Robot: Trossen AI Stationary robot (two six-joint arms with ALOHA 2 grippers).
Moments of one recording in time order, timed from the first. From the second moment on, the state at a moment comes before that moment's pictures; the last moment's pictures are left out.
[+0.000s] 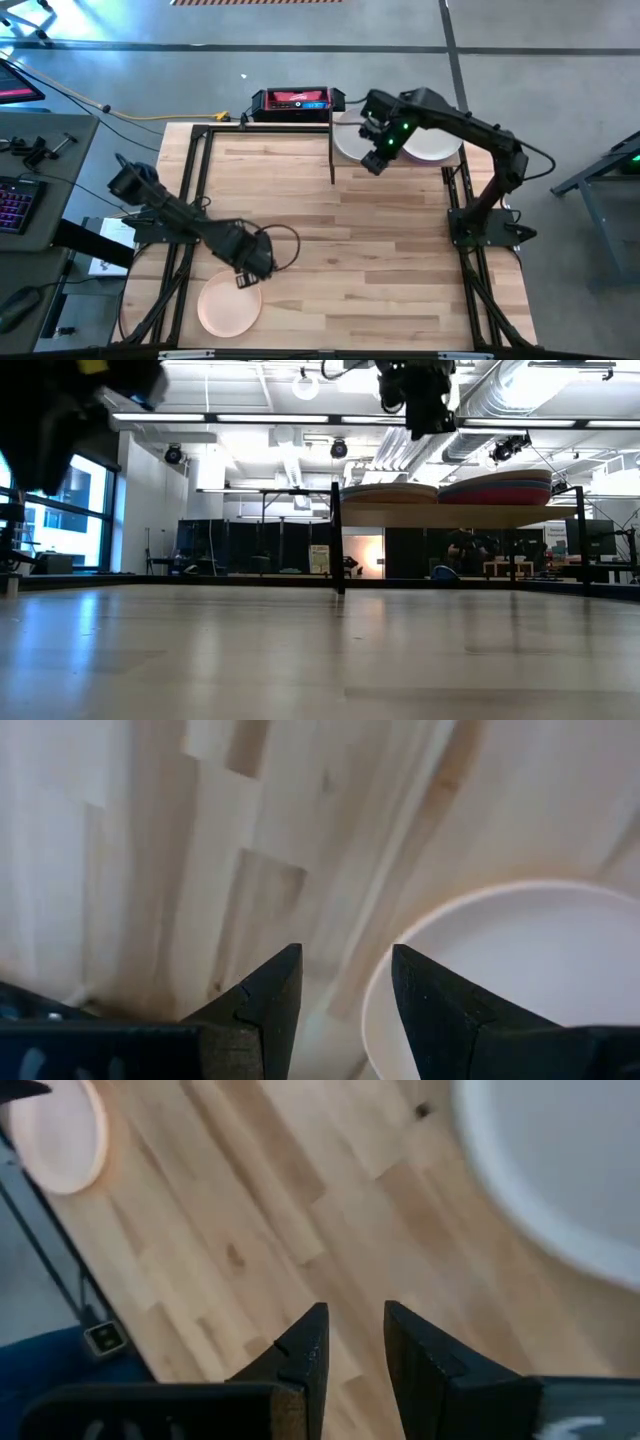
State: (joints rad) left arm -0.52 1.60 1.18 -1.24 -0.08 -0.83; right arm -0.42 1.68 1.81 -1.44 -0.35 0.25
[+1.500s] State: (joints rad) left arm -0.71 1.61 0.93 -1.01 -0.04 -0.75; right arm 0.13 1.68 1.81 -1.29 -0.23 0.73
